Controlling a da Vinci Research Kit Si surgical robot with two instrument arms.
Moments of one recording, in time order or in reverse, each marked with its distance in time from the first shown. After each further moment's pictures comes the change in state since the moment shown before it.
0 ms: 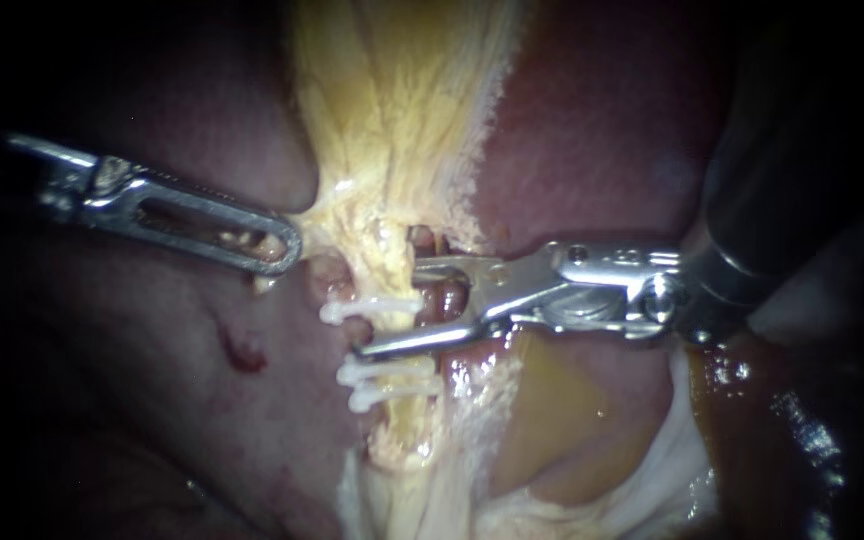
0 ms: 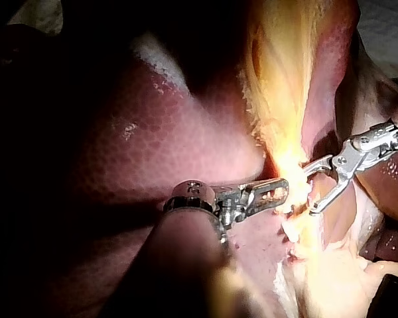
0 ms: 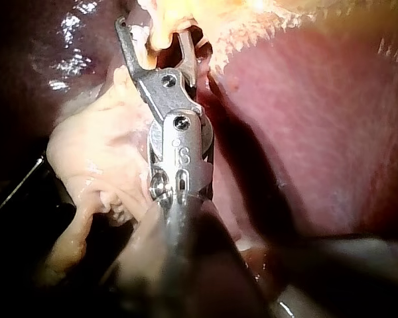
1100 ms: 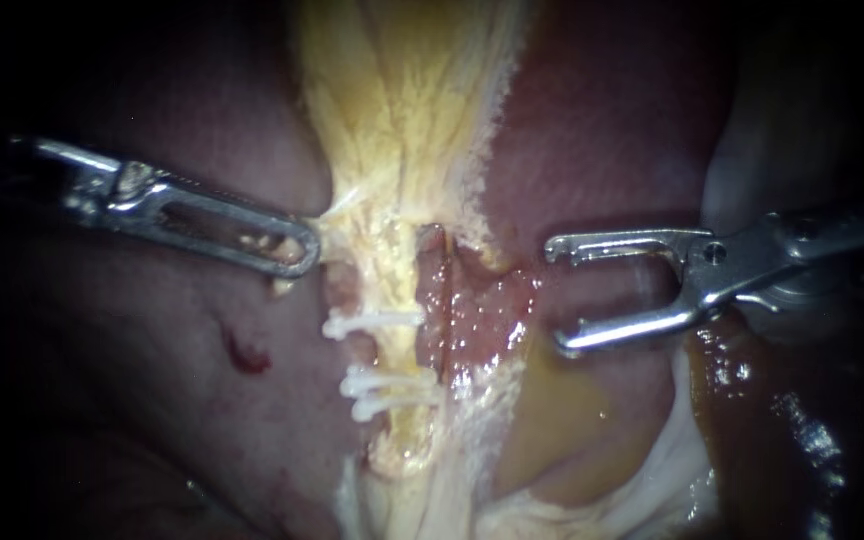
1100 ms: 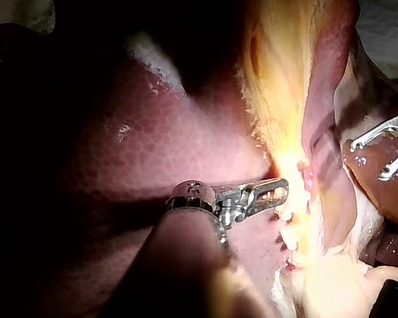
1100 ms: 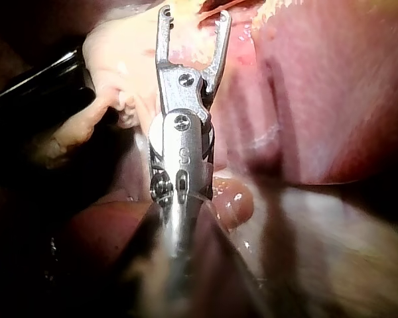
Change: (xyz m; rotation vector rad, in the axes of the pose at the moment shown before) right arm 0.005 -0.004 -0.013 -0.004 -0.070 -0.110; left arm 0.000 0.001 0.004 -0.009 -0.012 -0.002
